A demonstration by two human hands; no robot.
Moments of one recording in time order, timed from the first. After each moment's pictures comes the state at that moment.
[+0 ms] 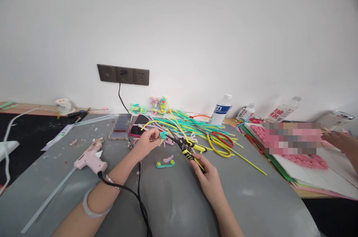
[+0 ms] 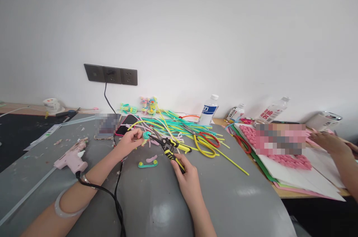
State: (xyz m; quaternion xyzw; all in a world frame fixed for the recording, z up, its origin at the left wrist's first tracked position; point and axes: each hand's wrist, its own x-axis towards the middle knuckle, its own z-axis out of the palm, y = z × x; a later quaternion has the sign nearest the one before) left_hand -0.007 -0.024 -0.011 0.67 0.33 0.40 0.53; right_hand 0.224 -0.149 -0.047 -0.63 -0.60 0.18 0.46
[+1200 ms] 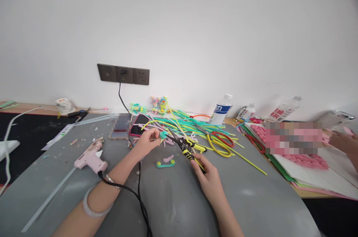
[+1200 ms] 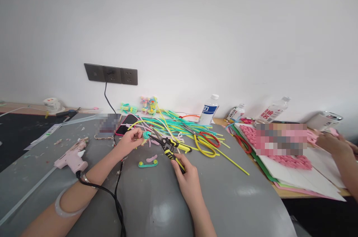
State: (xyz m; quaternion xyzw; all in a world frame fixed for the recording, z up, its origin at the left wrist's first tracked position) left_hand -0.006 -0.024 -0.008 0.67 0.34 0.40 0.52; right_hand 0.224 -0.150 -0.045 -0.64 -0.60 0.18 0.45
